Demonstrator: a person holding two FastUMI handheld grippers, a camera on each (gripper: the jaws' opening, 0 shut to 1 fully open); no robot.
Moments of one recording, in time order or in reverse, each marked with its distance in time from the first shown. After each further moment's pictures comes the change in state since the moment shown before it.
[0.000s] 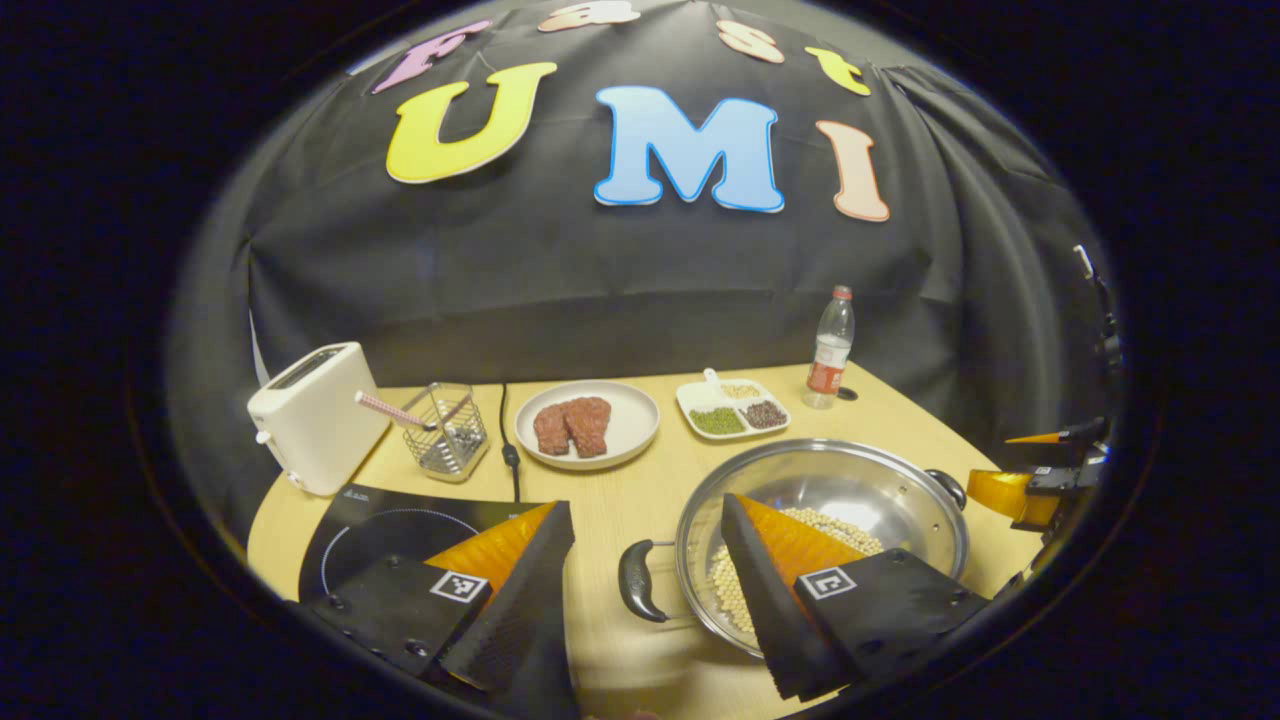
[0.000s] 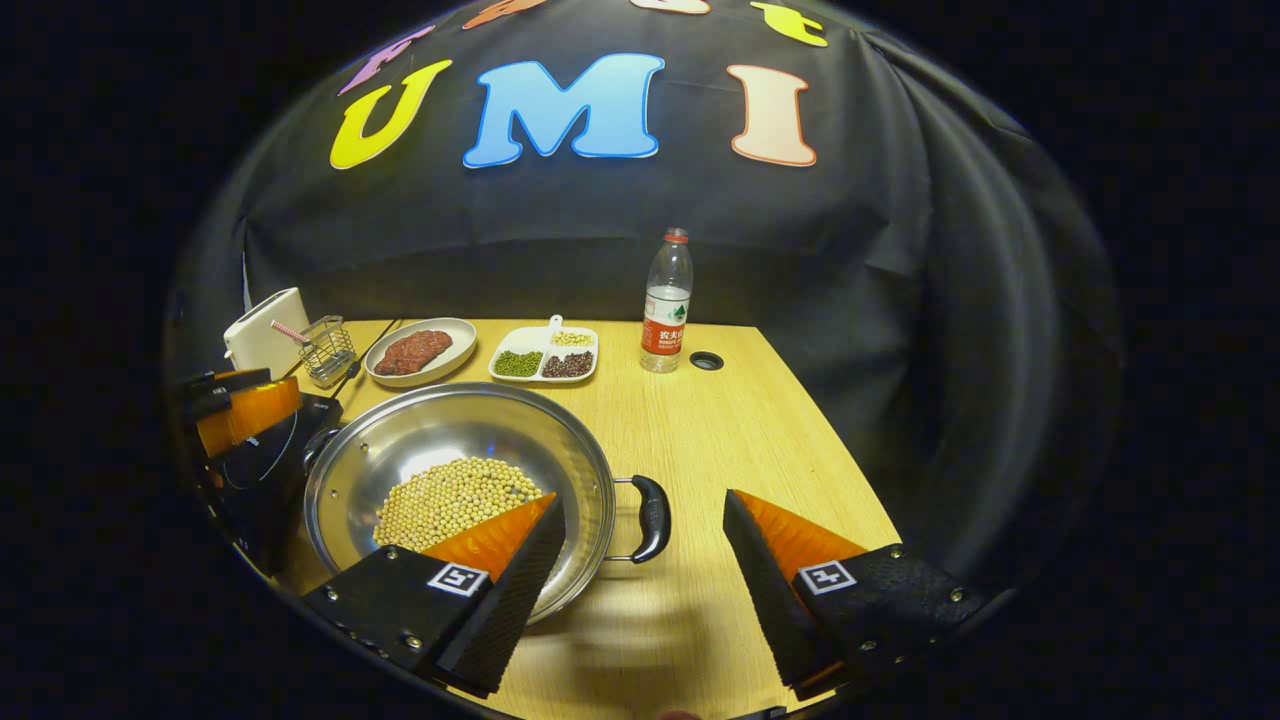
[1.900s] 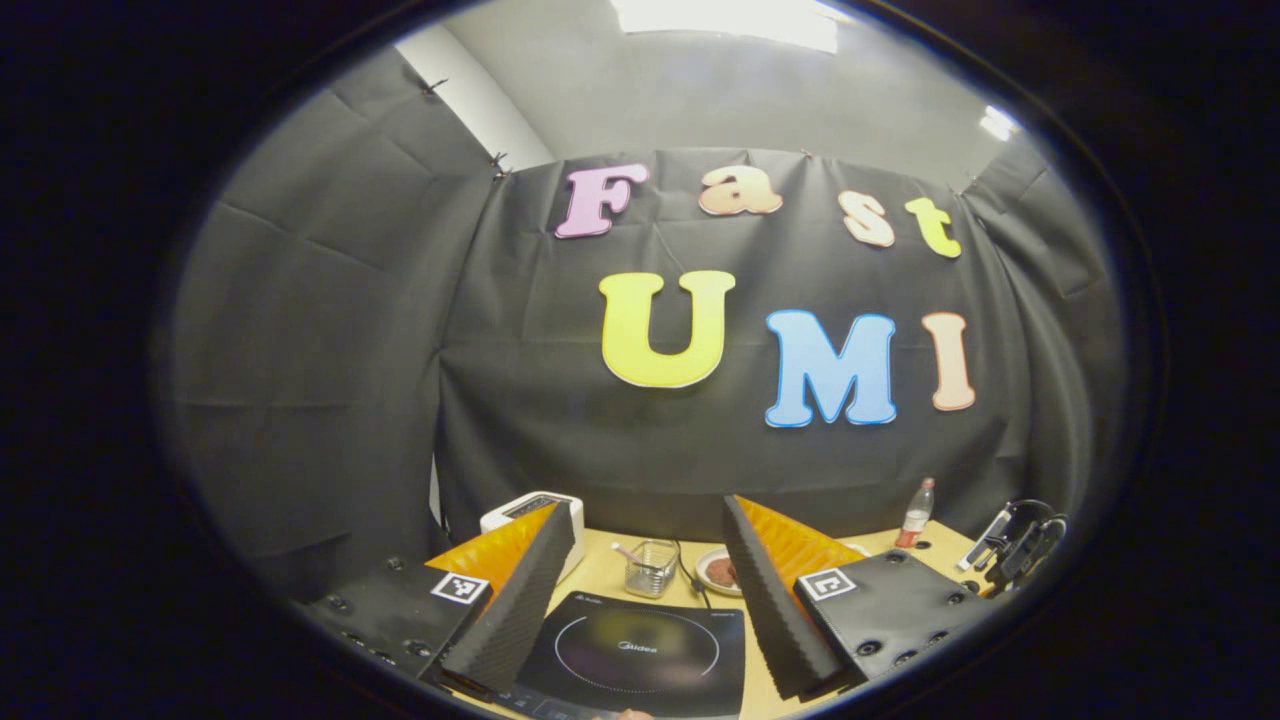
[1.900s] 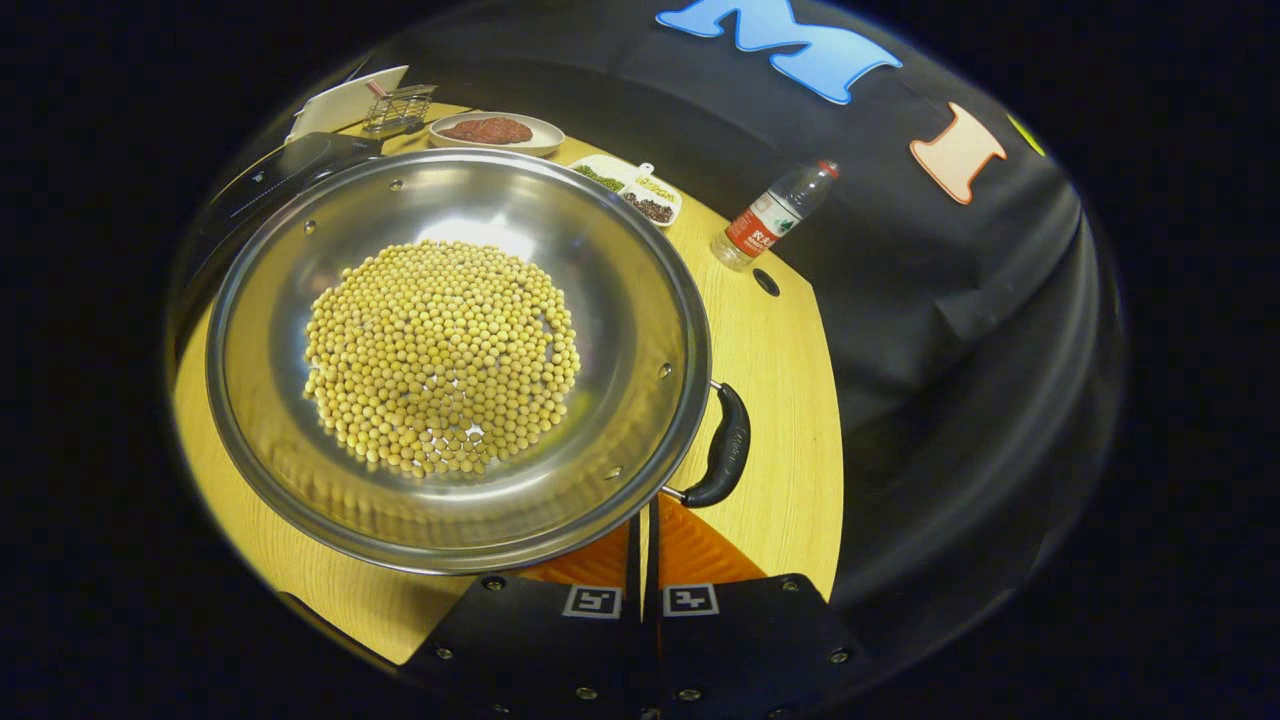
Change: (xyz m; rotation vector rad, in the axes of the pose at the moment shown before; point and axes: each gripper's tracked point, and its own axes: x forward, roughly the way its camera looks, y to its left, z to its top) left arm -0.282 0.172 0.121 -0.111 -0.554 0.345; right arm 0.004 0.006 -0.076 -0.571 0.332 -0.117
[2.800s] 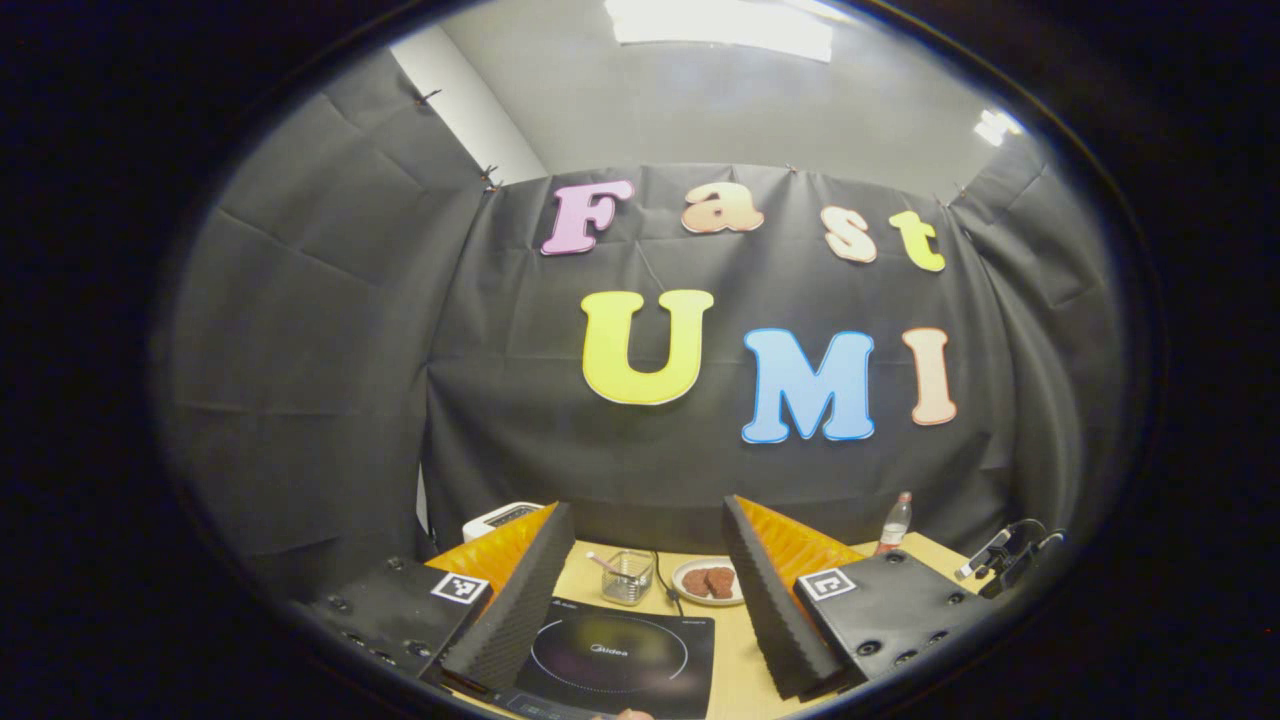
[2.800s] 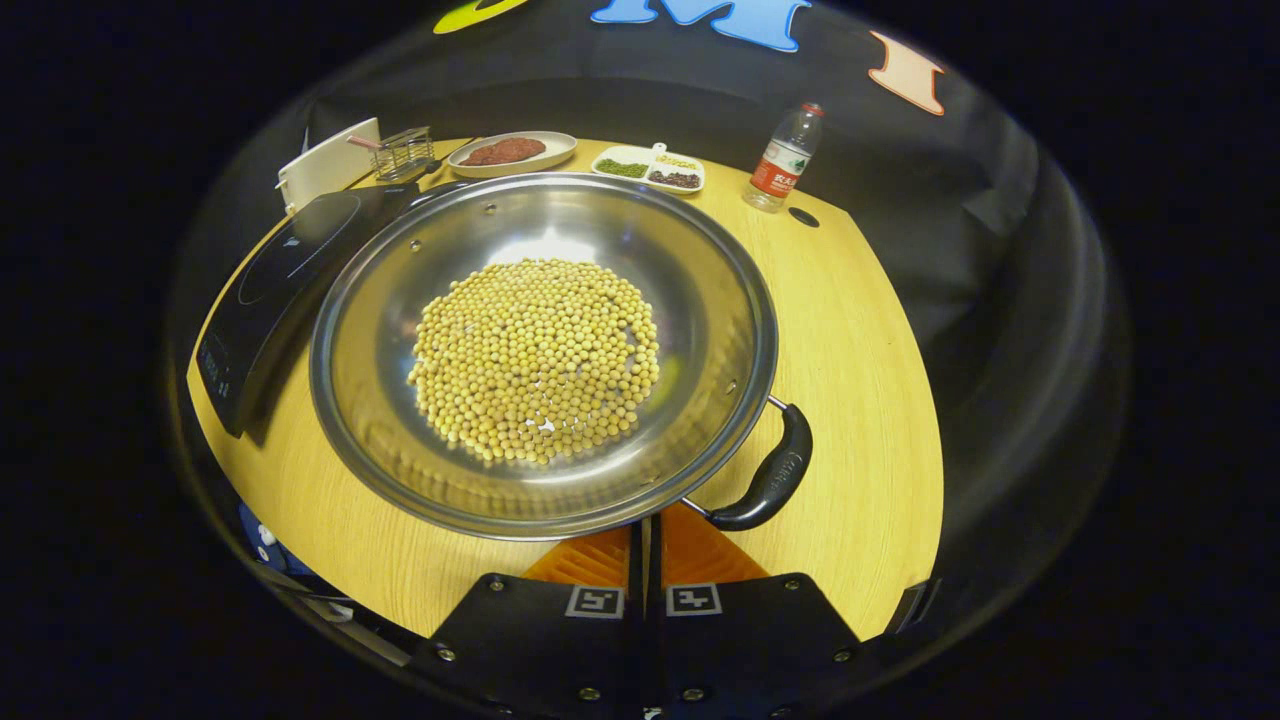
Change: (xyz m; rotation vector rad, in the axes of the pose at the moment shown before) left arm -0.023 -0.033 0.023 -0.005 -0.047 -0.023; right arm -0.052 0.055 -0.038 0.258 0.087 0.235
